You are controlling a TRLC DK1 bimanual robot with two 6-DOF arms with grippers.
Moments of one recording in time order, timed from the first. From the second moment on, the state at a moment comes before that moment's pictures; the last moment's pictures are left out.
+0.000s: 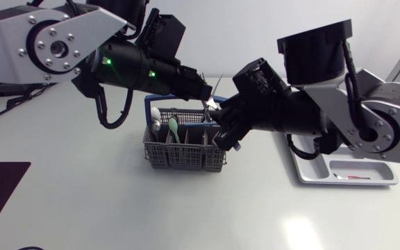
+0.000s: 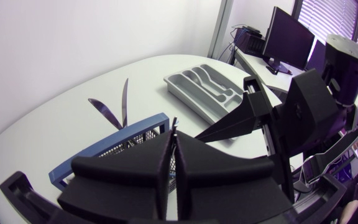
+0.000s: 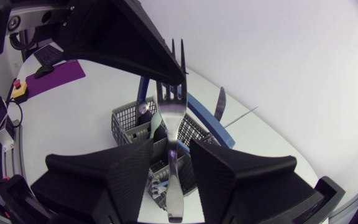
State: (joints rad) left arm -0.63 1.53 1.32 -0.38 0.21 0.00; right arm 0.63 1.32 0.91 -0.09 -0.06 -0.25
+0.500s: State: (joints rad) left arm -0.63 1.53 1.32 -0.38 0.21 -0.01; right arm 0.62 1.35 0.91 -0.07 -0.08 -0.27
